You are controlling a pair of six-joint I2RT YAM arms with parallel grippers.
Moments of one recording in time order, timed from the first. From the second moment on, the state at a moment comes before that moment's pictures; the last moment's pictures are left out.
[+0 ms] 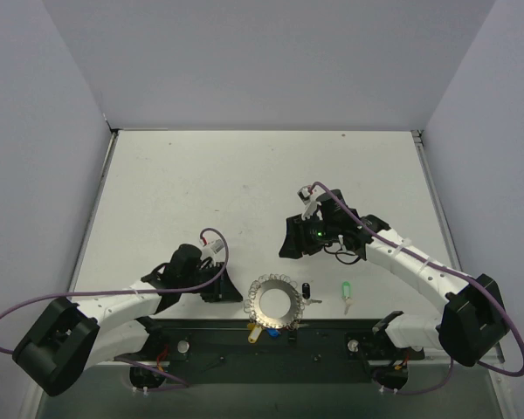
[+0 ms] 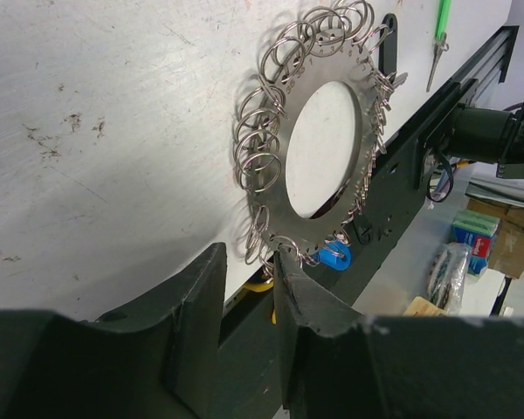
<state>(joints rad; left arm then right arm) -0.63 1.07 0.23 0.10 0.53 -0.80 0.60 1.26 0.84 -0.39 -0.43 0.29</state>
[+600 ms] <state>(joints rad) -0.67 1.23 0.23 0.22 0.54 -0.80 0.60 1.26 0.83 -0.38 -0.45 0.29</state>
